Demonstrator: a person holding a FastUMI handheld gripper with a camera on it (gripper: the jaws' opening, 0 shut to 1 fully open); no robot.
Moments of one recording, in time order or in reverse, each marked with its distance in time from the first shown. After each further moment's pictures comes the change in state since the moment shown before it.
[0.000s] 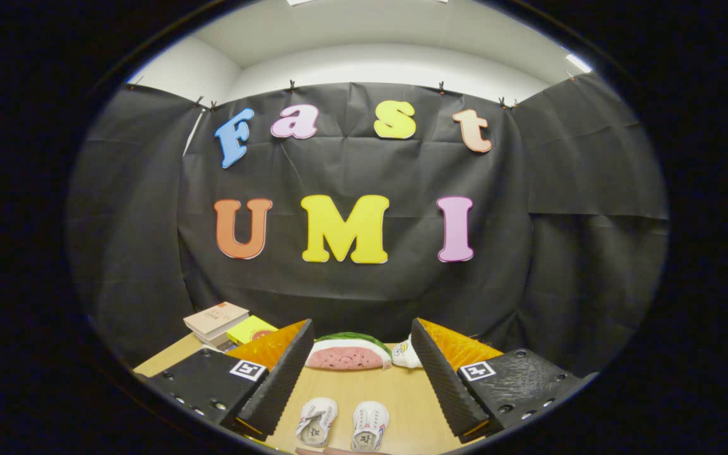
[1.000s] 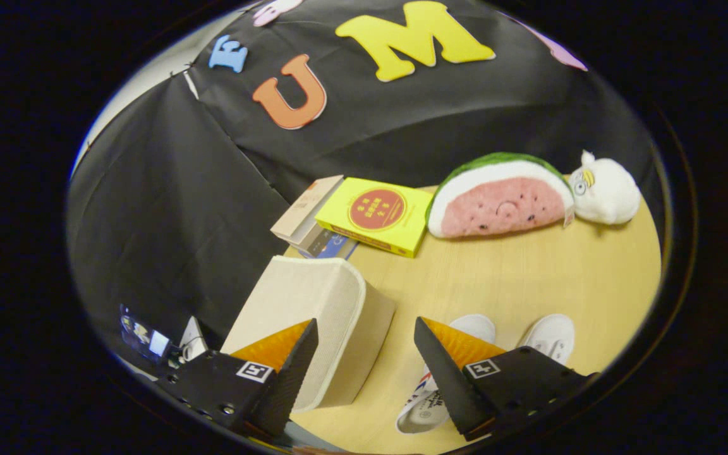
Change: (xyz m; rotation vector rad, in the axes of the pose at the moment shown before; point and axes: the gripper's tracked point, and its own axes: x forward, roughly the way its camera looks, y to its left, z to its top) arm 0.136 0.165 -0.252 0.306 0.821 0.576
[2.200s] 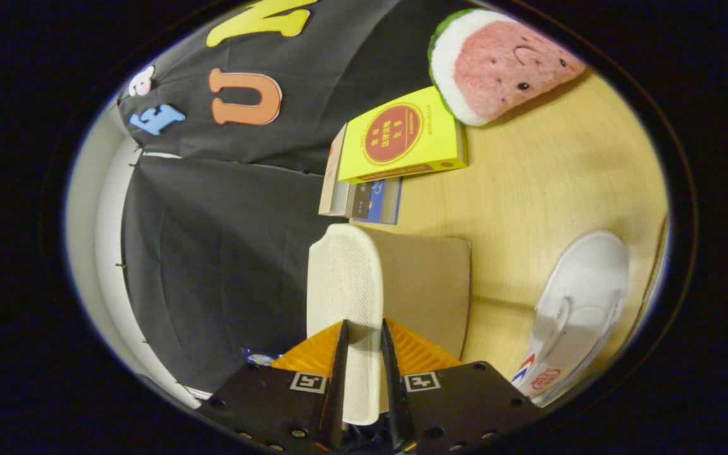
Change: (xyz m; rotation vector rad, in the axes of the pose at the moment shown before) arm 0.052 0.026 -0.023 0.407 0.297 0.423
